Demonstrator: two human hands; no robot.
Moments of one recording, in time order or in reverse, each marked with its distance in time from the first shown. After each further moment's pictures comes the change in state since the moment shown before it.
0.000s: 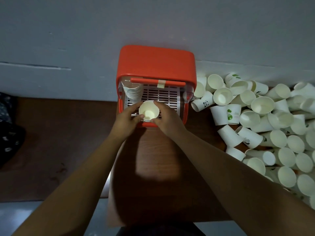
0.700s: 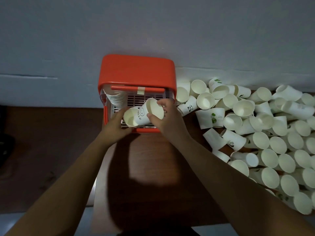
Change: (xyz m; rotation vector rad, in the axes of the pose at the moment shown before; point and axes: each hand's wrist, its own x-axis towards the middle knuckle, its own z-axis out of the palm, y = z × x) left_hand 0.003 0.007 0.008 0.135 -0.121 0.063; right_hand -0.030 -0.003 -0.073 0.330 0.173 0.091
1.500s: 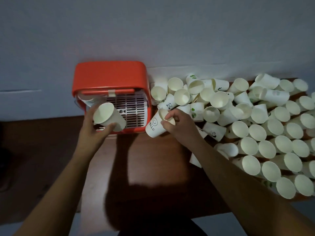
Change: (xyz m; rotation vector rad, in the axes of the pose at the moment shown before) left_hand -0.038 0.079 0.018 -0.231 0.334 -0.003; right_hand -0.046 0.045 -0.114 0.084 -0.006 0.181
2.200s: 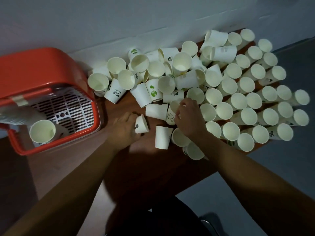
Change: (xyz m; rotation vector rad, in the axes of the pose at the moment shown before) left_hand 0.002 -0.017 0.236 0.685 -0.702 0.429; right_hand -0.016 0.161 -0.115 -0.870 0.291 0.031
